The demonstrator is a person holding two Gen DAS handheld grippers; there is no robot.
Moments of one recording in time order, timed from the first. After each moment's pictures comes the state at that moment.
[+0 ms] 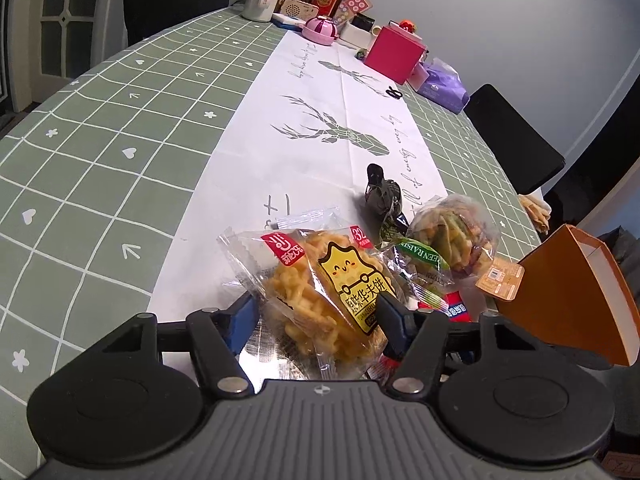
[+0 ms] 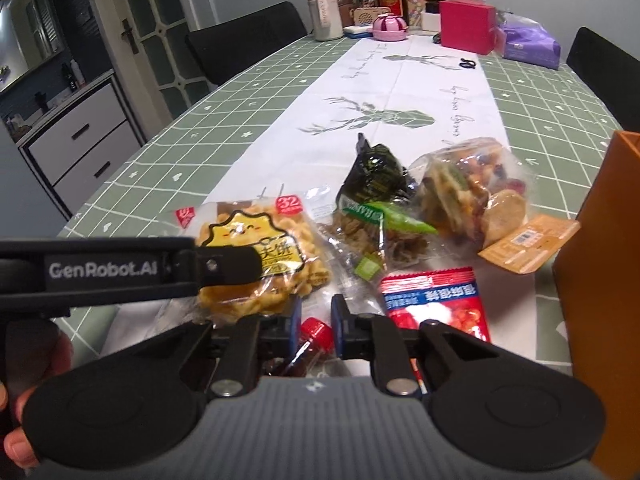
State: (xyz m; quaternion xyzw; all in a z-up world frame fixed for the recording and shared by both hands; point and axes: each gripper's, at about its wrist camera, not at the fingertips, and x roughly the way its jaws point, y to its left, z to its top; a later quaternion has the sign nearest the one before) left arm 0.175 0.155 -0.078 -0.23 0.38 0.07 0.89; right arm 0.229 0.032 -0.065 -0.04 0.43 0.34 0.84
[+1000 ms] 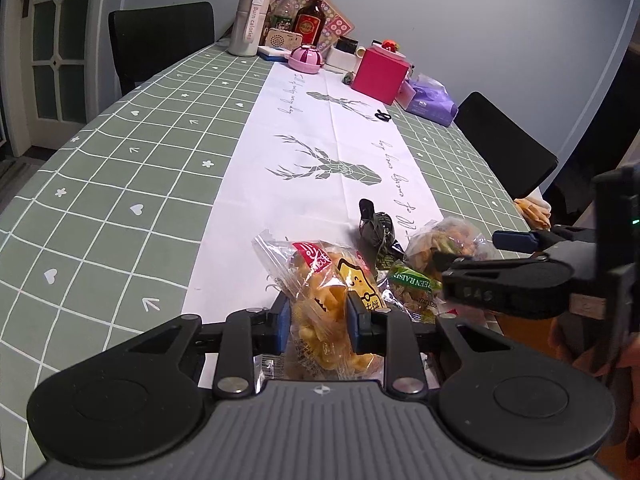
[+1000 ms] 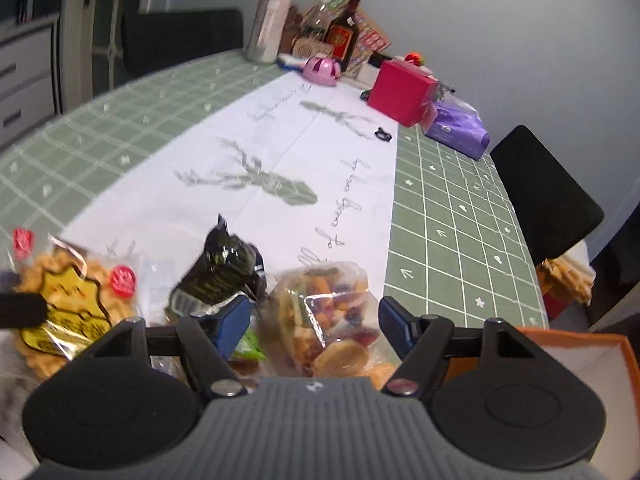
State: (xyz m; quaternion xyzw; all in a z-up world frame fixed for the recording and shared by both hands) left arm 0.174 0.157 -0.050 -0.19 0.36 0.07 0.91; right arm 0.302 0.048 -0.044 -0.24 0.36 0.22 0.88
